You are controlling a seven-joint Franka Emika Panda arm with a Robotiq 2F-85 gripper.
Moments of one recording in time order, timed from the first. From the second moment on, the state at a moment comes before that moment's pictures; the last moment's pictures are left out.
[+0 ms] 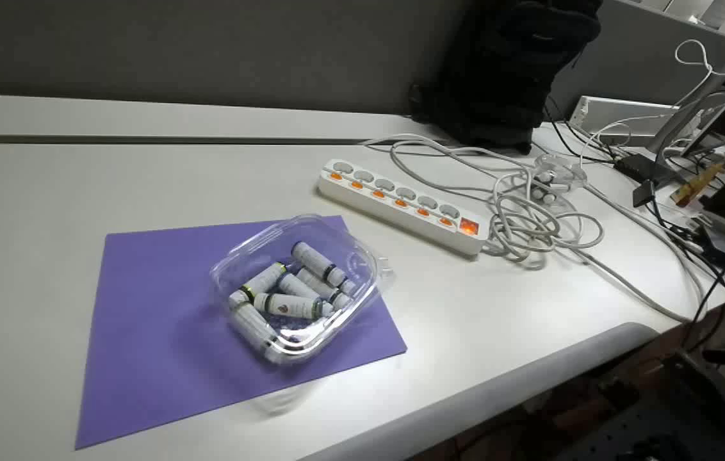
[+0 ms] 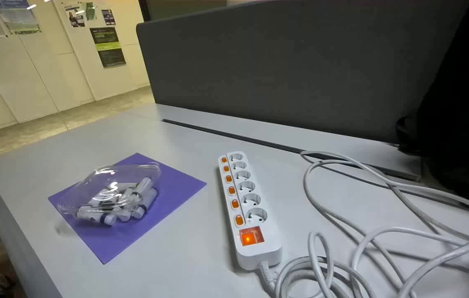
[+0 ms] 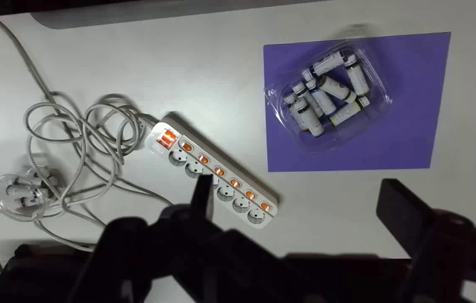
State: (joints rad) arm -0.01 -0.58 0.20 -2.28 0.02 1.75 0.27
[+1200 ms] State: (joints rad) arm -0.06 -0.51 0.19 -2.35 0.01 2.00 0.39
